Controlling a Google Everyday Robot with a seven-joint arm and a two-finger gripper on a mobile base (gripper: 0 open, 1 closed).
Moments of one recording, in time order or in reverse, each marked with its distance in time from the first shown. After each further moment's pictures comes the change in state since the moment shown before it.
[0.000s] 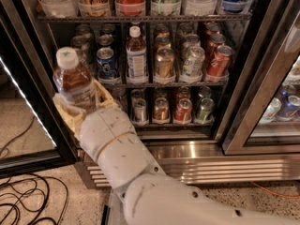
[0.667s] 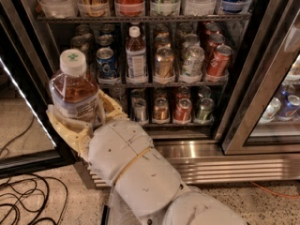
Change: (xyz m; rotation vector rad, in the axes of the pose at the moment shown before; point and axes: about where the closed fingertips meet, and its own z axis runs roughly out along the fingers) arm -0.042 0.018 -0.055 -0.138 -0.055 0.093
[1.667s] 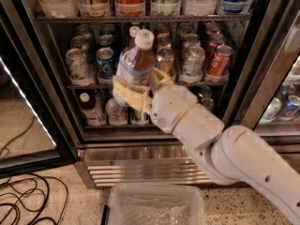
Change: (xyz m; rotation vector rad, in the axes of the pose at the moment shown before) arm 0.025 -0.137 0.011 -0.038 -0.014 -0.033
